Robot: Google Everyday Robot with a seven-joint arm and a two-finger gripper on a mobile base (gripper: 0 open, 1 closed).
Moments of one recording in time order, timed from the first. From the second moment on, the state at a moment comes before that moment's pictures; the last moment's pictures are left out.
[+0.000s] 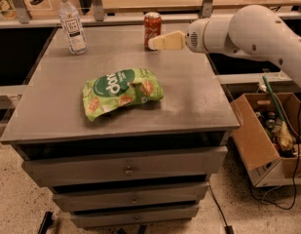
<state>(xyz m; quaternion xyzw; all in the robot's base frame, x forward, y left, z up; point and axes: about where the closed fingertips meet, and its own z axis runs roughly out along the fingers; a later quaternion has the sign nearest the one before) 0.730 -0.083 0.924 -0.25 0.79 0.20 0.53</state>
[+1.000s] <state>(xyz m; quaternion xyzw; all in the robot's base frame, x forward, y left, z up) 0.820 -0.053 0.917 -0.37 0.73 0.18 0.55</state>
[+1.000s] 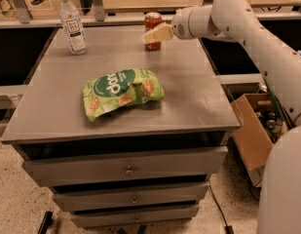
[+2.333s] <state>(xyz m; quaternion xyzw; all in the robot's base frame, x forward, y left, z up) 0.868 -0.036 0.890 -0.37 0.74 0.16 0.54</state>
